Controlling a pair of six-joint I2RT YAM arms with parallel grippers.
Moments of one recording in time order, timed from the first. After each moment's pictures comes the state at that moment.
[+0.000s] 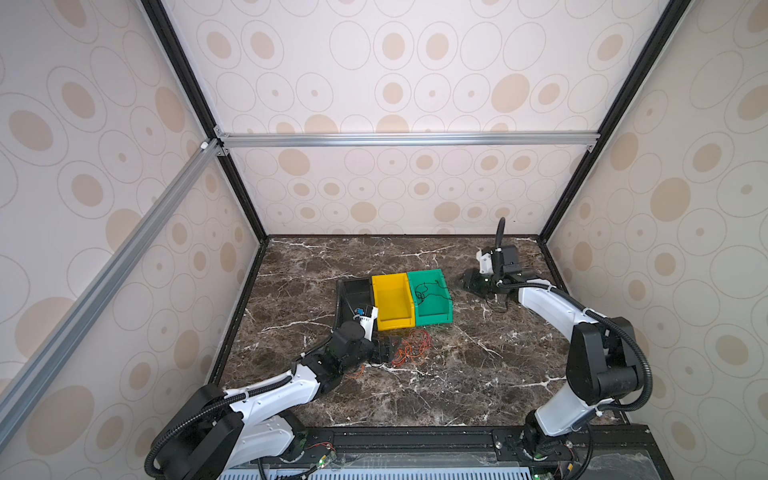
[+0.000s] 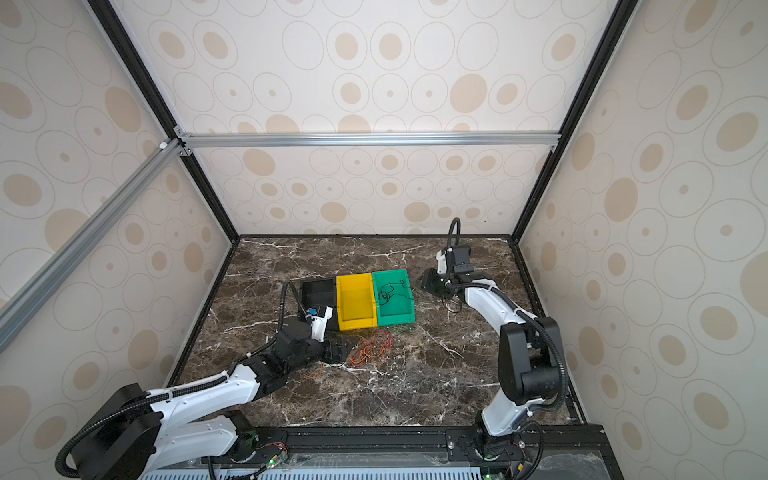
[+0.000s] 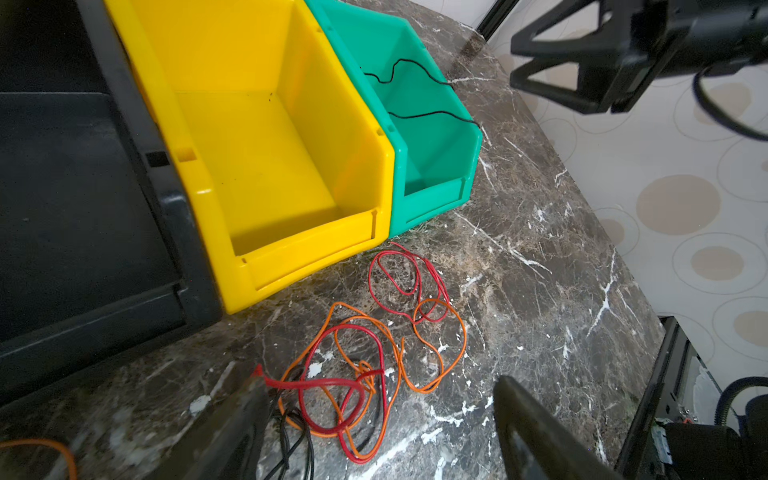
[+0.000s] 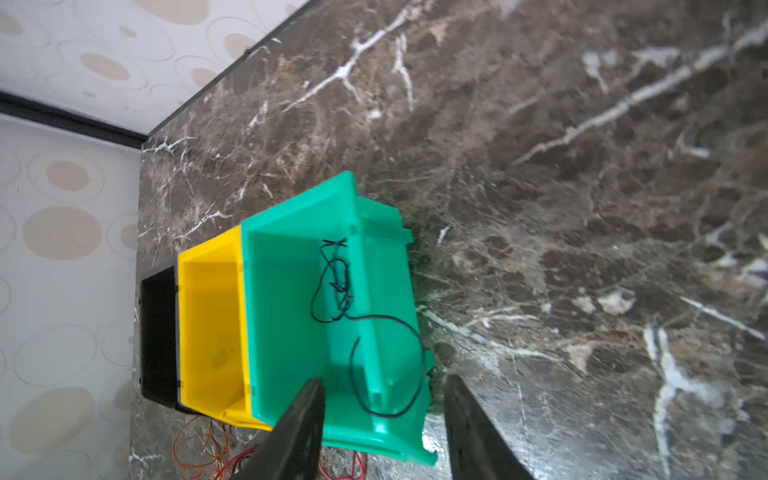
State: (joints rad) left arm -0.72 1.16 0.40 0.24 0.06 -0.56; right arm 0.17 1.66 1.13 -0.34 -0.39 0.55
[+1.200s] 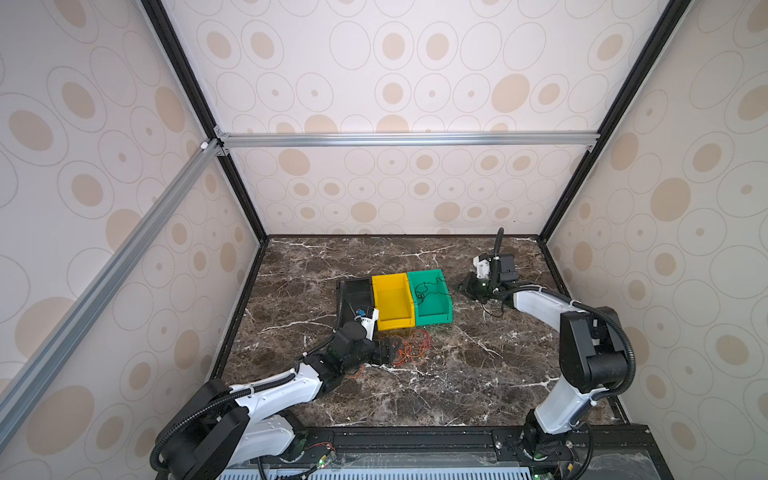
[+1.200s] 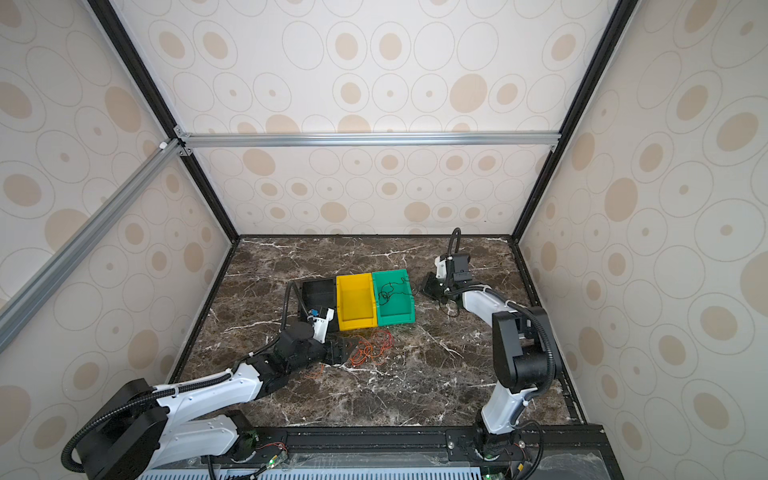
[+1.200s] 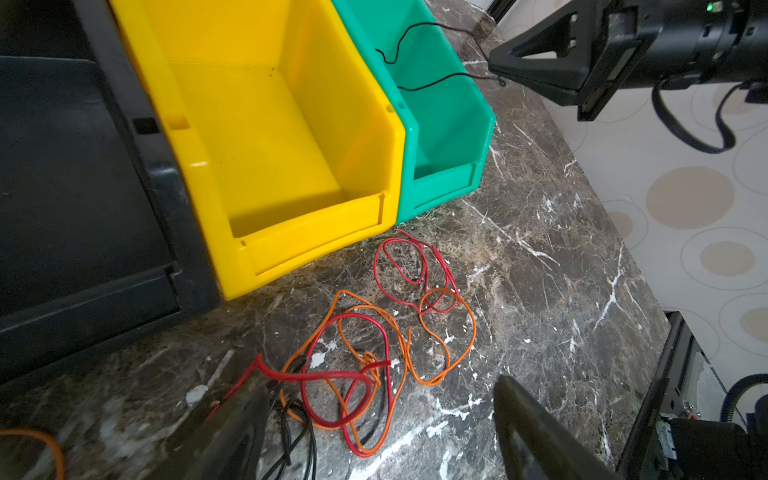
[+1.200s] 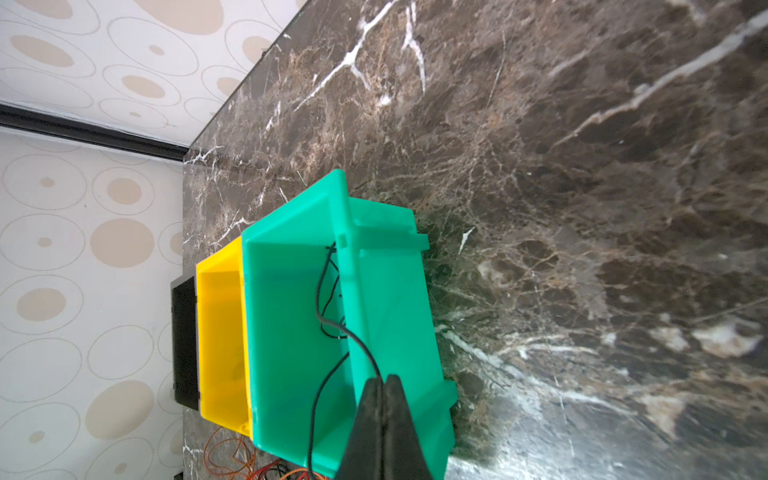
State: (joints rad) left arm -0.72 1.19 0.40 0.24 0.07 -0.58; right arm 0.17 1.71 1.07 -0.16 -0.48 0.62
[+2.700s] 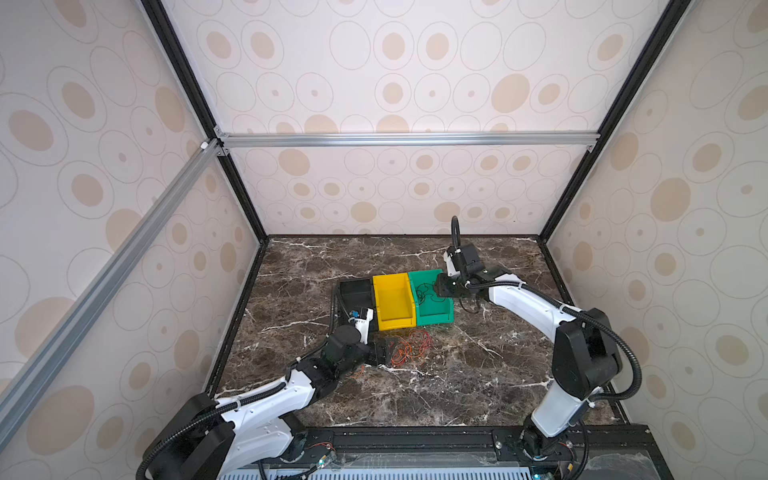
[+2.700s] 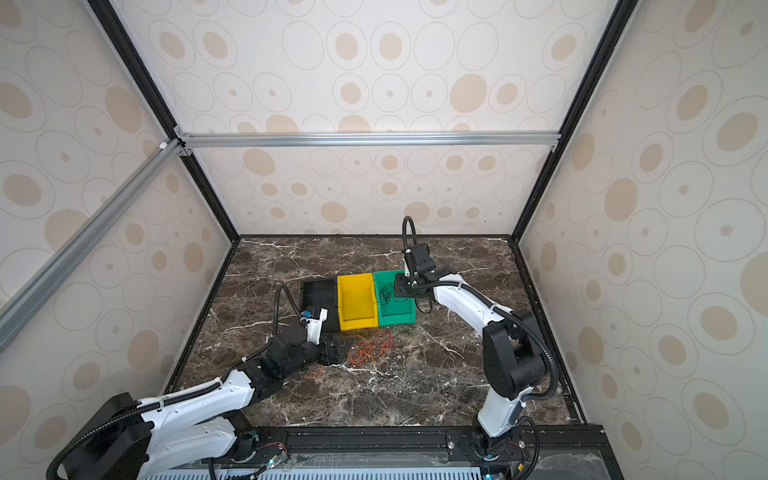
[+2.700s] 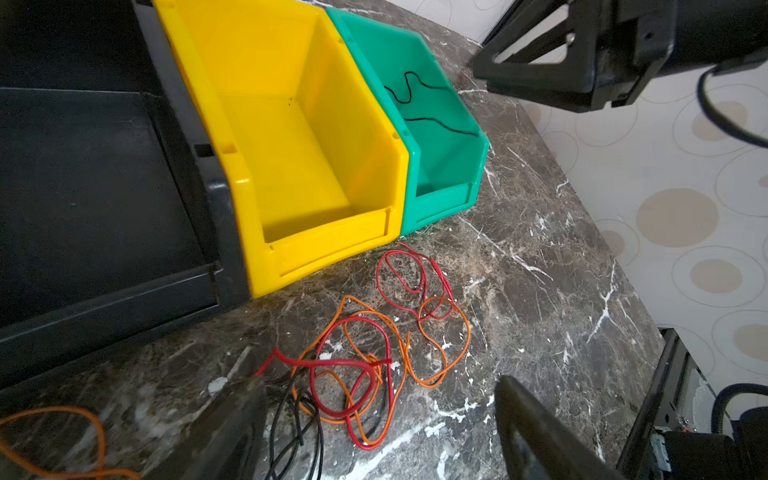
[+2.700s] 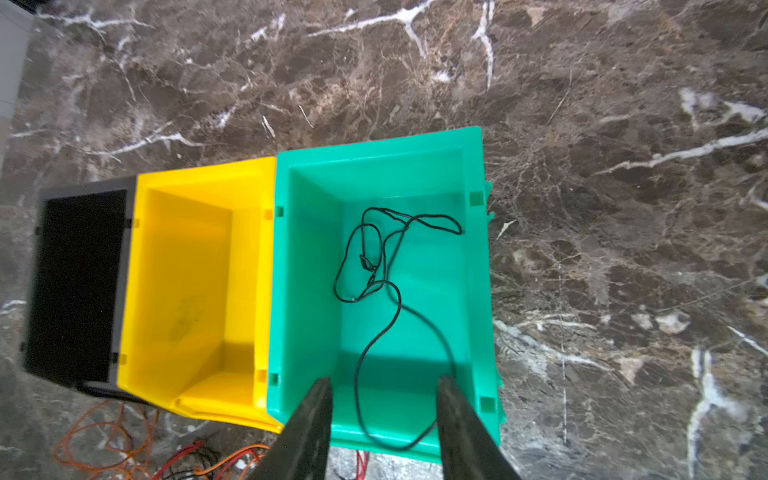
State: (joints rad) left arm -0.72 1.09 0.36 0.23 0.03 -0.59; right arm 0.45 1.71 1.32 -0.52 -0.08 0.42
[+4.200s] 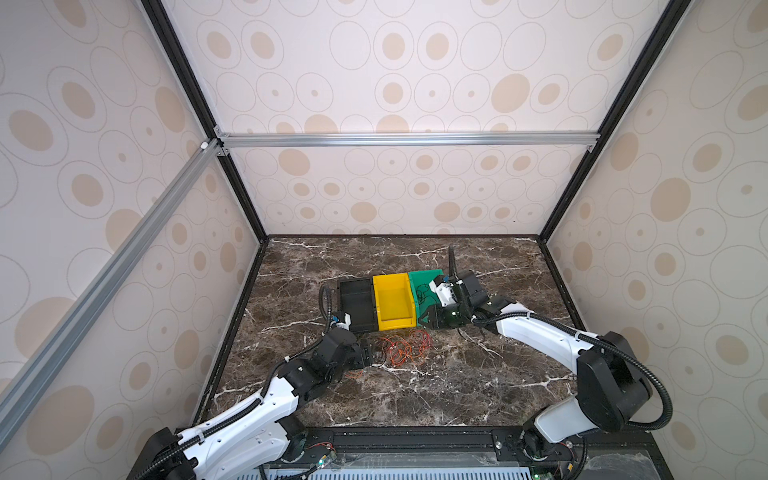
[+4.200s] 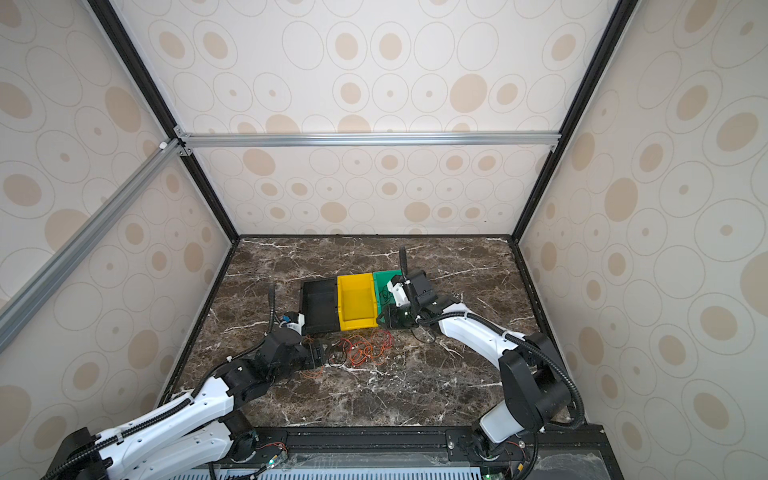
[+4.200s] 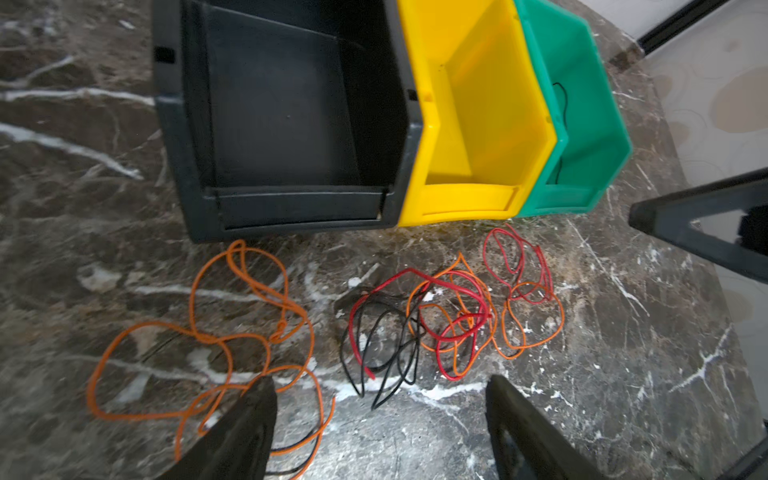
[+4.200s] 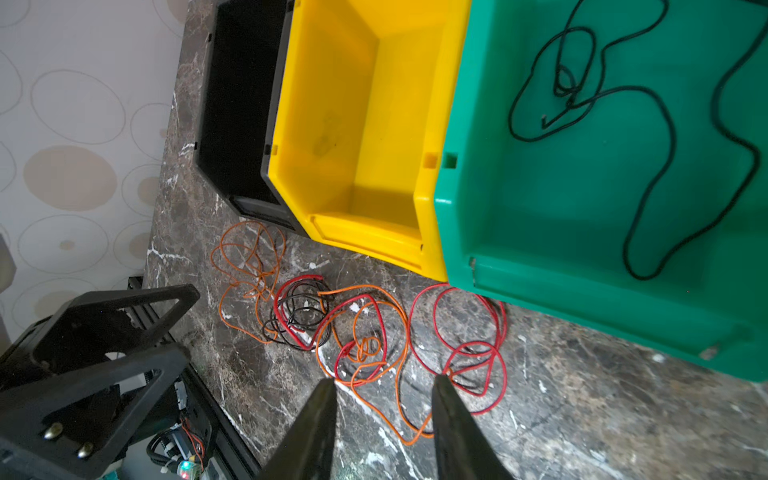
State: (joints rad) left arm -0.72 0.89 0.45 -0.33 -0.19 -0.78; right arm 0.57 1.52 0.99 -0.36 -0.39 0.47
